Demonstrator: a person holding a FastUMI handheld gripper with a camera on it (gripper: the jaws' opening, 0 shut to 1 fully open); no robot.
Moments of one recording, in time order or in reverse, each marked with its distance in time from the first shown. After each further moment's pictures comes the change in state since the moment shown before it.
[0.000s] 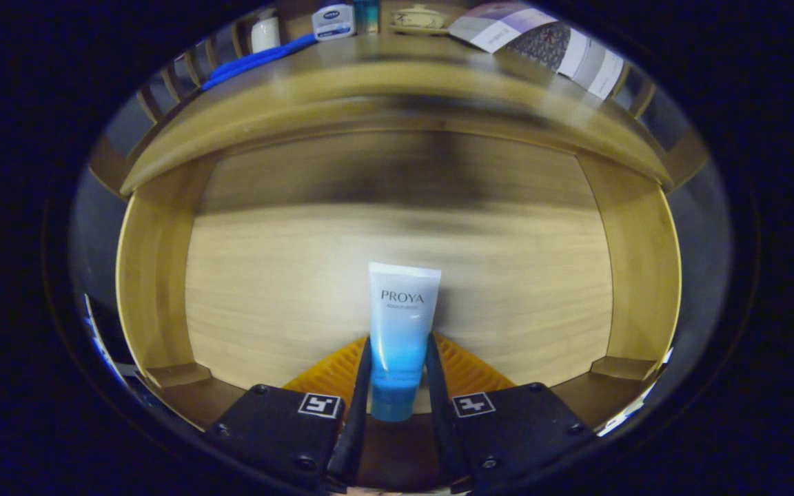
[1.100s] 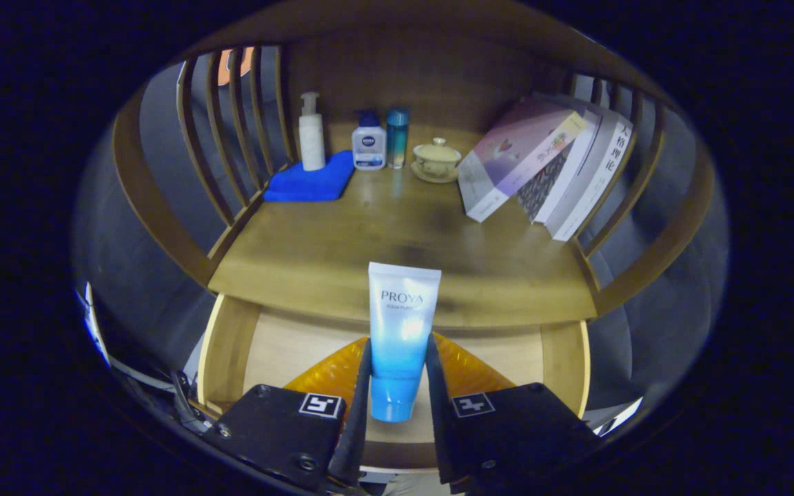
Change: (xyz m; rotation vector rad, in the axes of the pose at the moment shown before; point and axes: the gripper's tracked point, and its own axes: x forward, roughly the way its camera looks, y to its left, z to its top) arm -0.127 0.013 0.116 -0.102 -0.449 -0.016
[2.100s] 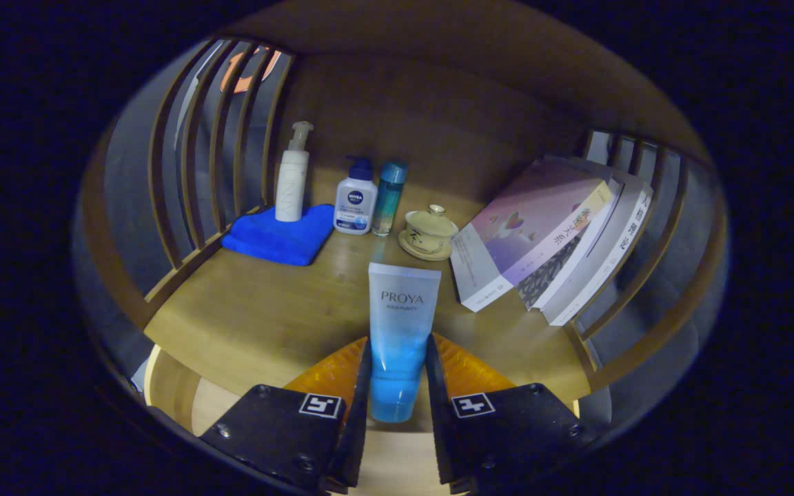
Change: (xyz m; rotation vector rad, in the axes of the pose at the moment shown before) arm 0.079 -0.004 0.072 -0.121 -0.270 -0.119
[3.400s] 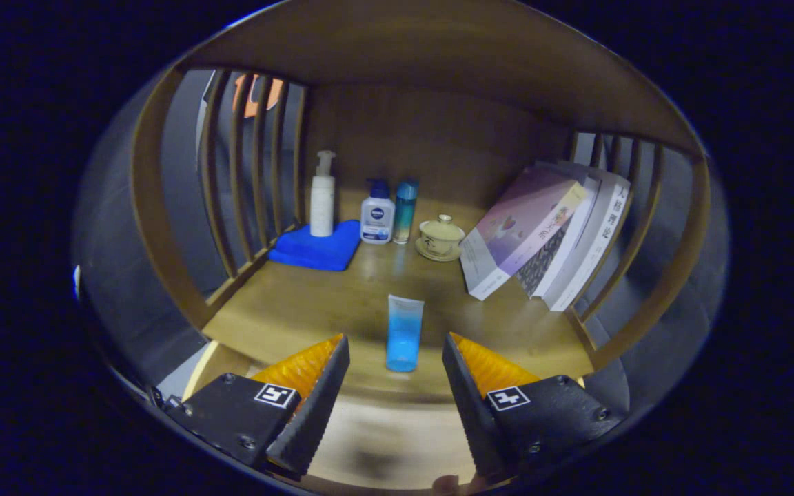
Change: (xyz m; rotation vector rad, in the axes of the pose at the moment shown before) arm -0.106 0.016 -0.013 0.077 -0.056 0.140
